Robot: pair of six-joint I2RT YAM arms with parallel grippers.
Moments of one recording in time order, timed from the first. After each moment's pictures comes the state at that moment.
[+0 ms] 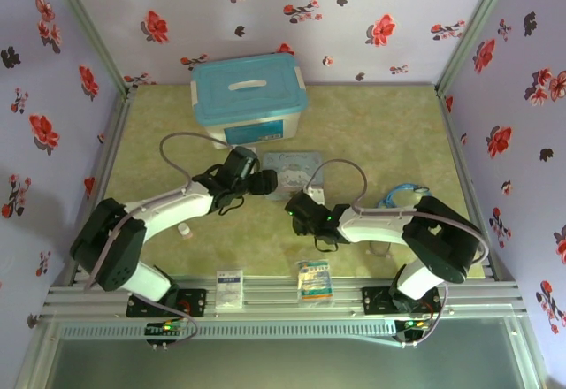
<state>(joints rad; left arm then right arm) -0.72 1.51 0.87 -0.15 -0.08 -0.59 0.99 1.55 0.69 -0.21 0.26 0.89</state>
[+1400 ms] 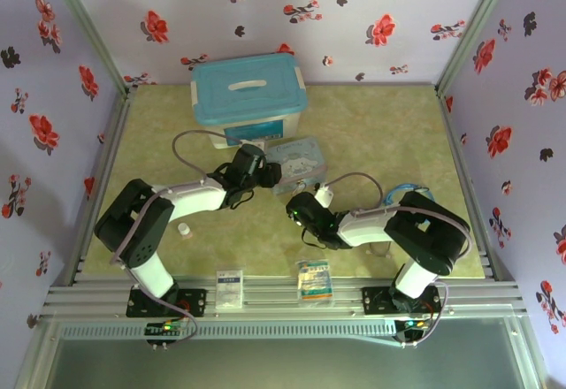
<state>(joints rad) -0.71 1.69 0.88 0.13 -0.07 -0.55 0.96 1.64 0.58 0.29 0.33 1.36</state>
